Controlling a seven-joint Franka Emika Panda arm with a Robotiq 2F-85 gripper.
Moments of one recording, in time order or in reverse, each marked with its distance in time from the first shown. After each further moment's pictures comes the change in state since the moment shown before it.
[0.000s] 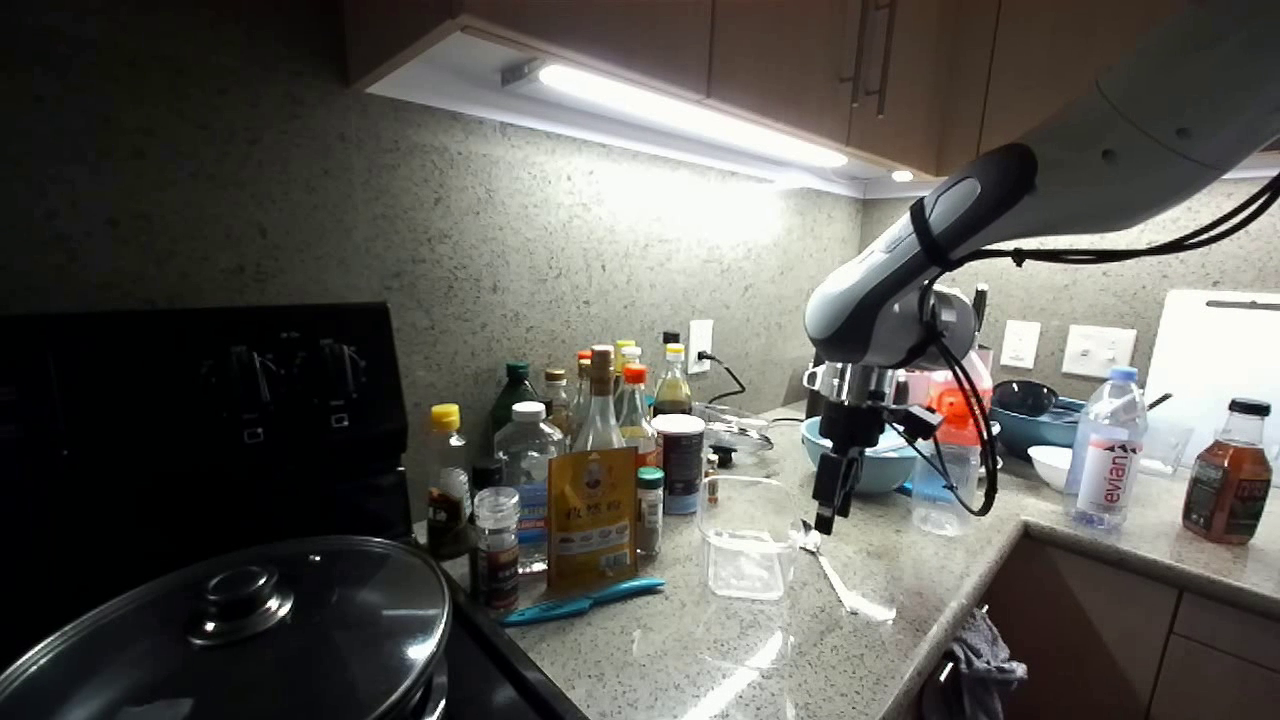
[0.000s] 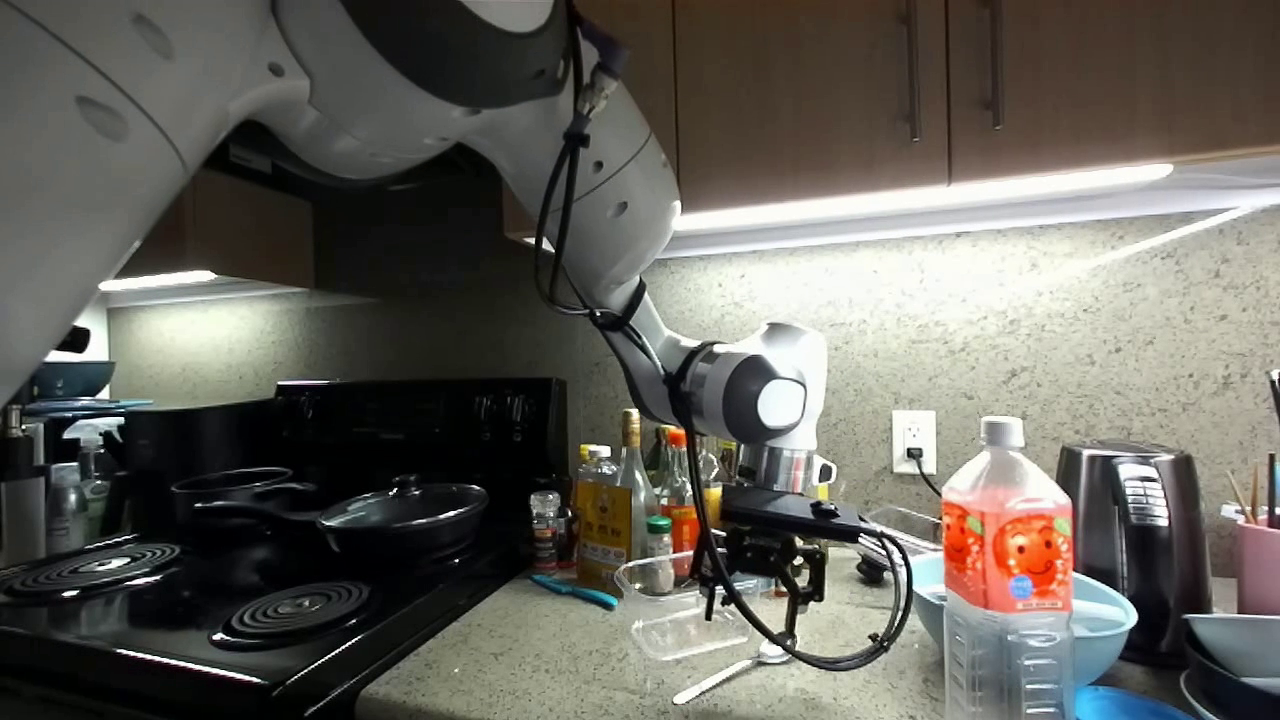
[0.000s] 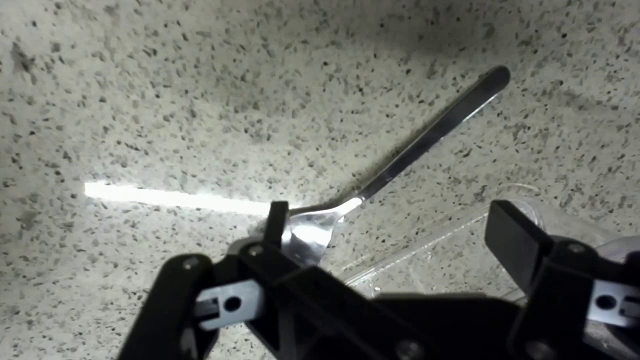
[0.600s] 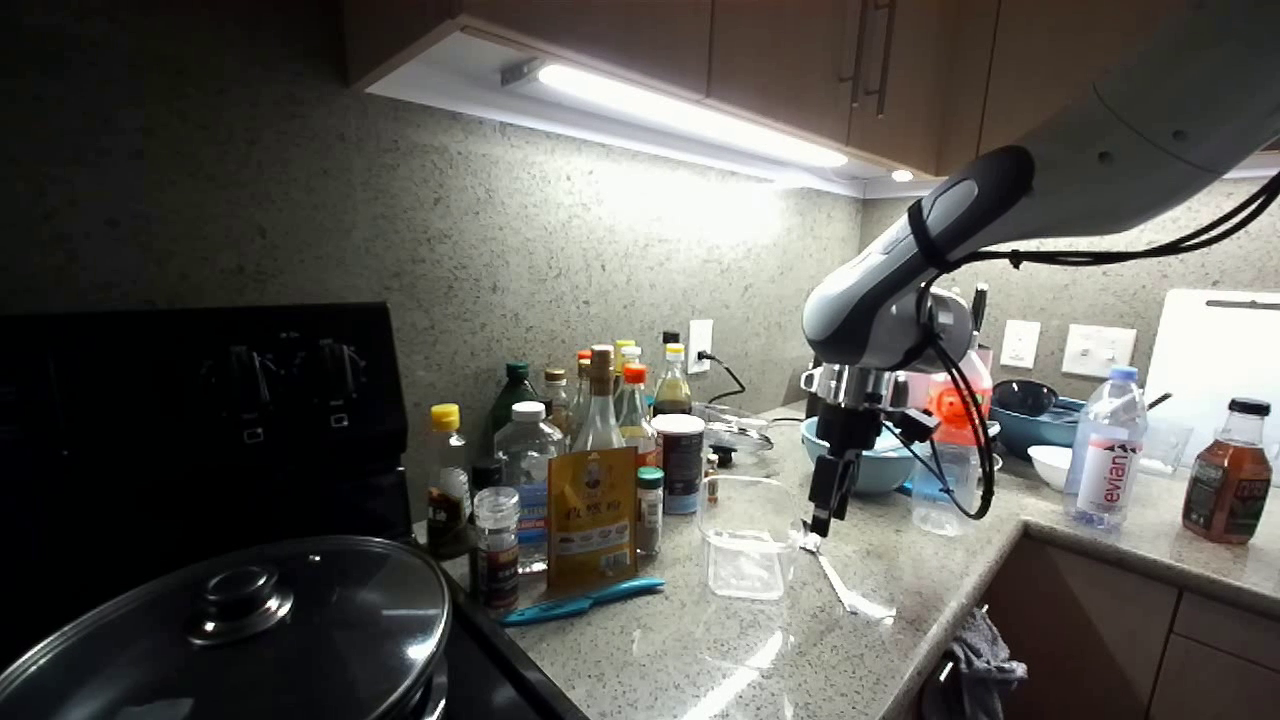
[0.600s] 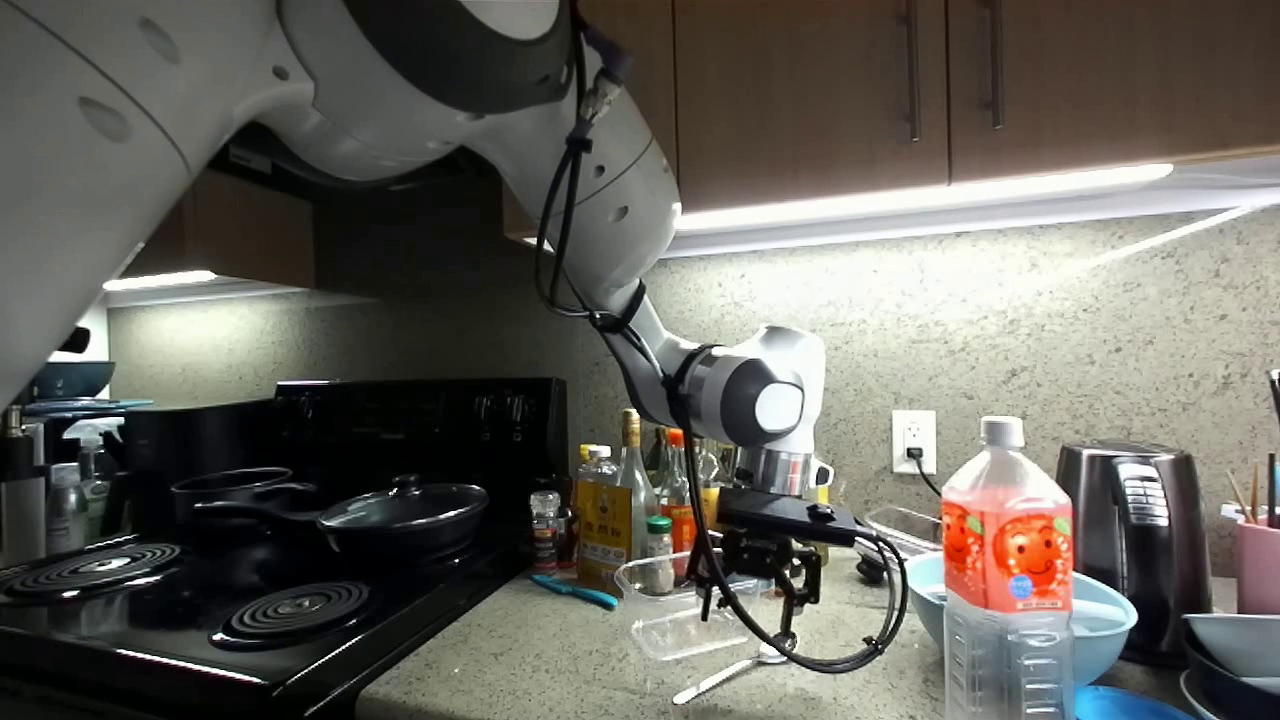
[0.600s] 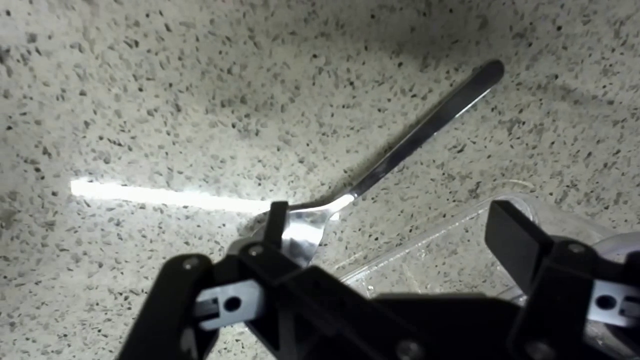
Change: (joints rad) arm -0.012 0.007 0.018 0.003 0.004 0.003 0.000
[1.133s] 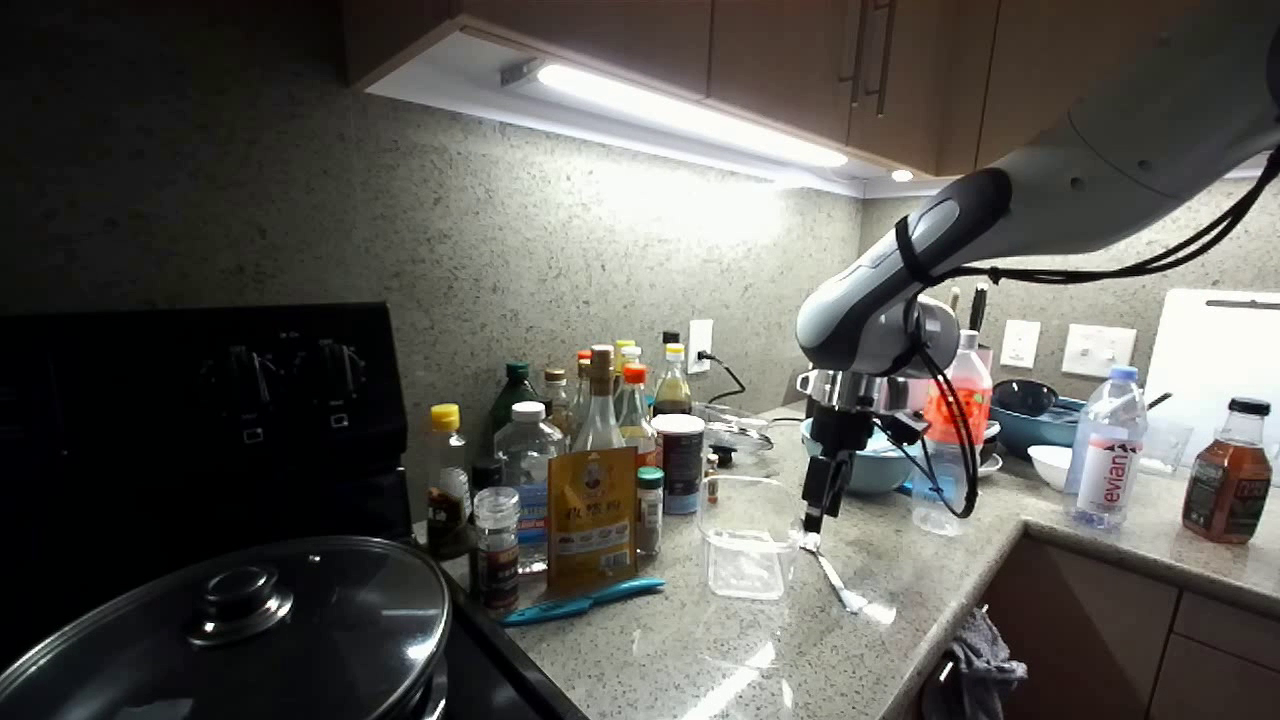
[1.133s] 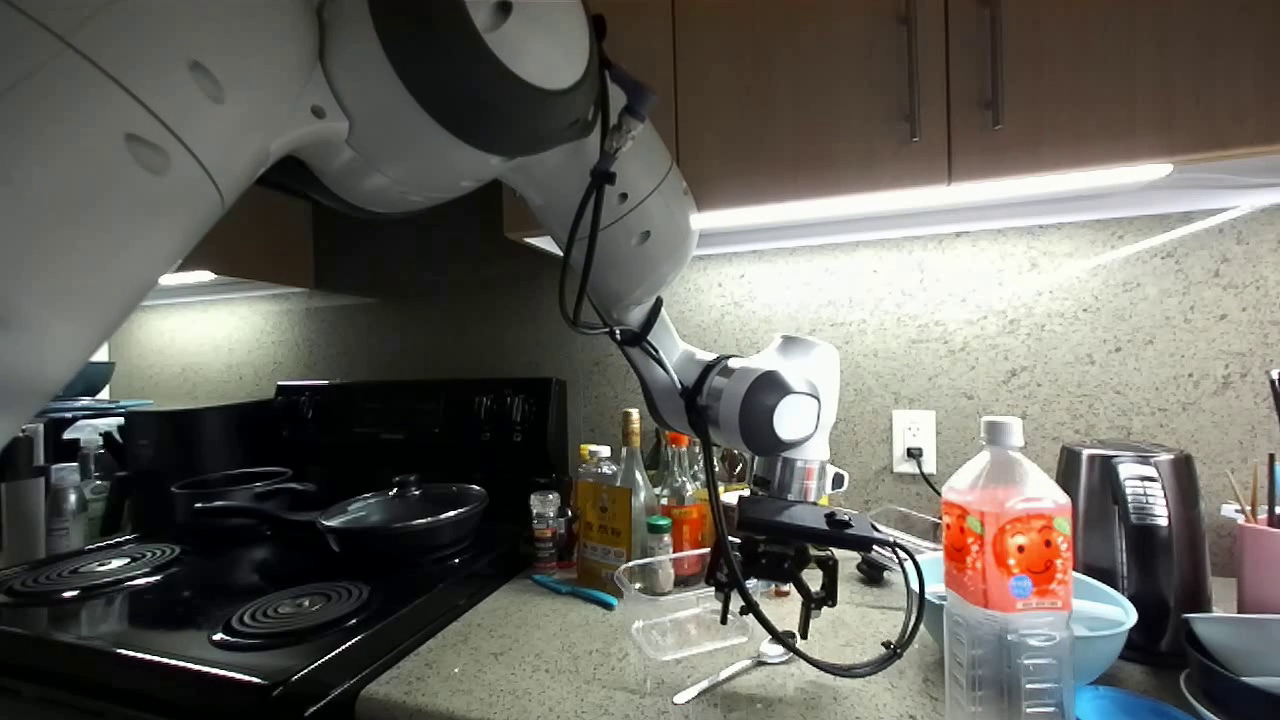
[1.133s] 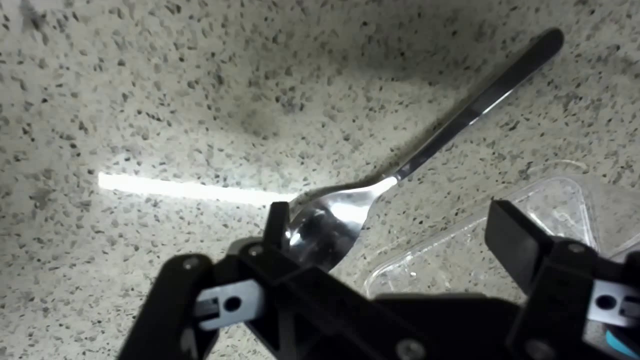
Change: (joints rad) arm -0.017 0.075 0.001 0.092 -0.003 0.000 -0.001
